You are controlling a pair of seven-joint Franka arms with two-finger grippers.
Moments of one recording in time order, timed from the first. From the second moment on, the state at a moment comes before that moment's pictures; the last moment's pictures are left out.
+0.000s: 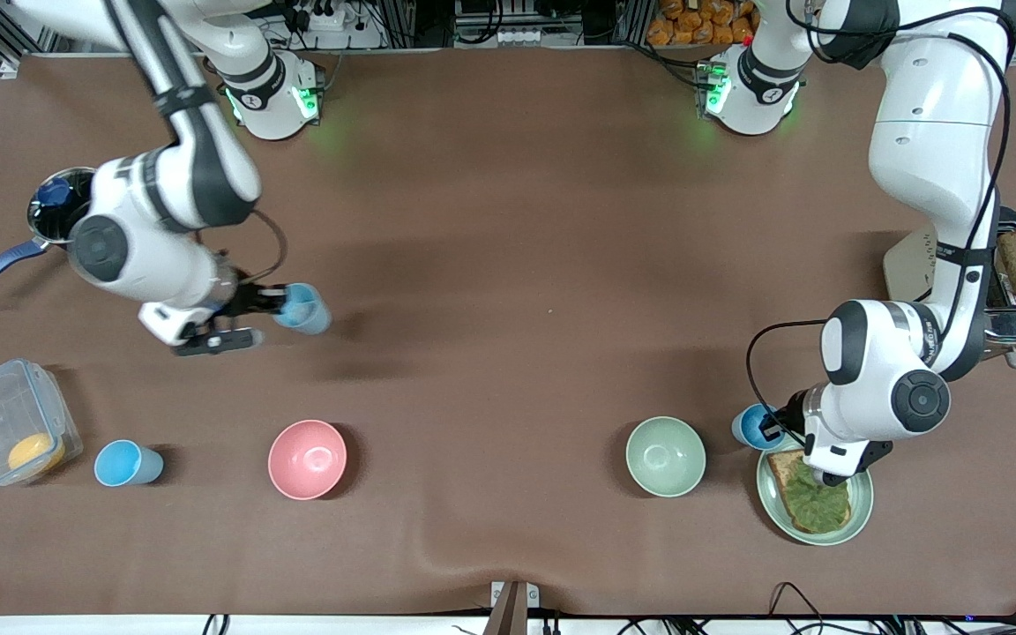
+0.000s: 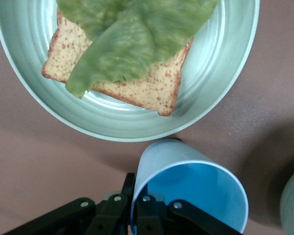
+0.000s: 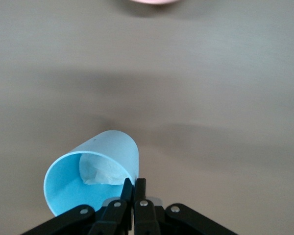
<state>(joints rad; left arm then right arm) -0.07 0.79 -0.03 -1.41 -0.05 2.11 -0.56 0.18 0.21 0.09 -2.00 0.14 2.08 0.05</state>
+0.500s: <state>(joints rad) -0.07 0.79 -0.03 -1.41 -0.05 2.11 -0.56 0.43 0.35 0.26 -1.87 0.15 2.19 0.54</state>
